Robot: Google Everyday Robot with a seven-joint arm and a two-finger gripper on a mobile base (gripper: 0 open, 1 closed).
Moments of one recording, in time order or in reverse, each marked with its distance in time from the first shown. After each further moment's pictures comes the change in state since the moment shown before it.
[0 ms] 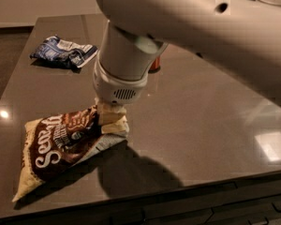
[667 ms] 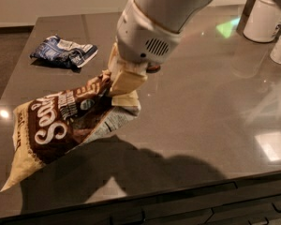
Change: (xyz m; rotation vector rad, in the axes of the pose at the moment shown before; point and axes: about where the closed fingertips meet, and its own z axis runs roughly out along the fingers) arm 0.003 -0.005 -0.082 -0.047 -0.180 0.057
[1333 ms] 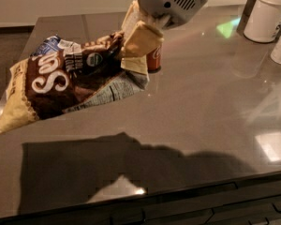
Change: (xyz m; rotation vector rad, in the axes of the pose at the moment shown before) arm -0.009 -0.022 -0.062 0.027 -0.126 0.087
